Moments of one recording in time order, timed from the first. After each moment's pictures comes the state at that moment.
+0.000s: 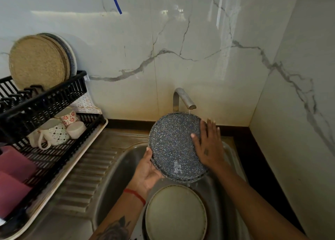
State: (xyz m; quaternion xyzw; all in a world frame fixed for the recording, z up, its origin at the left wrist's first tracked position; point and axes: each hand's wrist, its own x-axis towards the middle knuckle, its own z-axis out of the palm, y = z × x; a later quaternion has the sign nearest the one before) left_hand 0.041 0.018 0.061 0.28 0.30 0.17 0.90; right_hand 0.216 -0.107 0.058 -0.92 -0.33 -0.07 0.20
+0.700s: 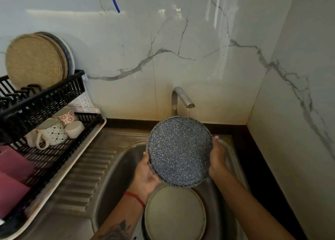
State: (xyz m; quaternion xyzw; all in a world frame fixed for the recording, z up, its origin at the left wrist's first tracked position) left_hand 0.039 0.012 0.047 0.26 0.35 0.16 0.89; right_hand 0.184 -0.119 0.058 -0.65 0.02 0.18 0.74
